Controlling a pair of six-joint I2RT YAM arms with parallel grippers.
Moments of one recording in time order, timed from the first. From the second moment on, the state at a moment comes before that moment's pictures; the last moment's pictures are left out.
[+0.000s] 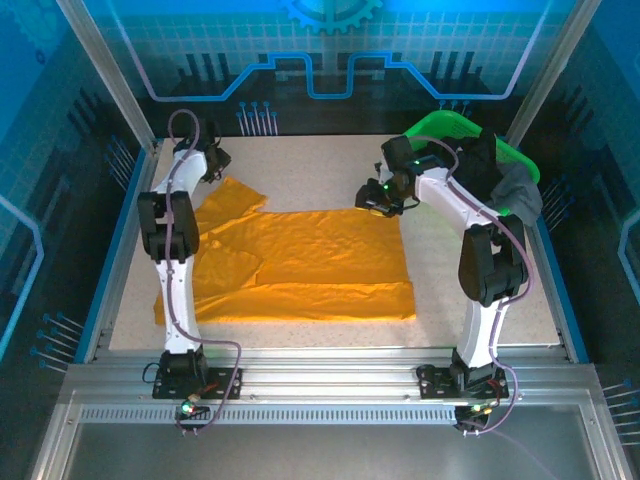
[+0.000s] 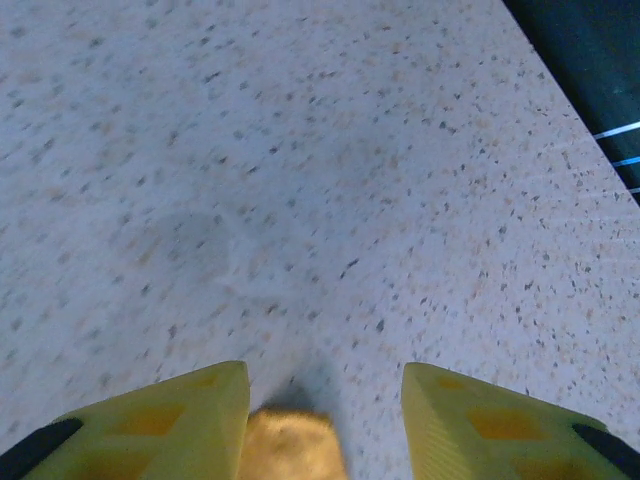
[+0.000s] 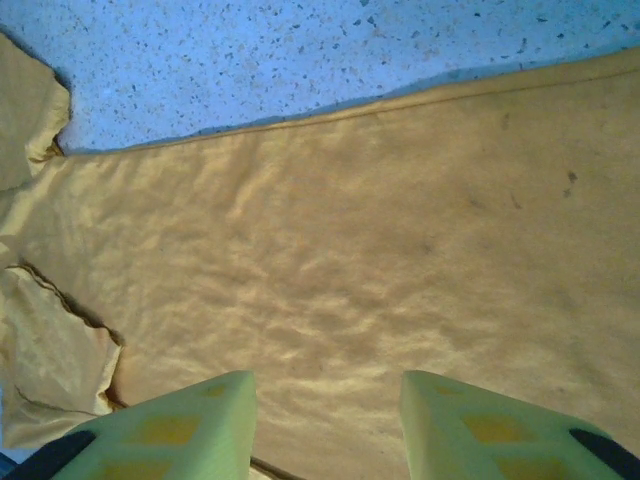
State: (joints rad) left arm 0.10 2.45 2.13 -0.64 -0.10 -0.82; right arm 0.32 1.92 1.60 -0.83 -0.34 0.54
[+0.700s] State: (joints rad) left arm 0.05 2.68 2.52 -1.05 -0.11 -0.77; right arm 0.29 1.91 1.56 -0.82 -0.34 0.56
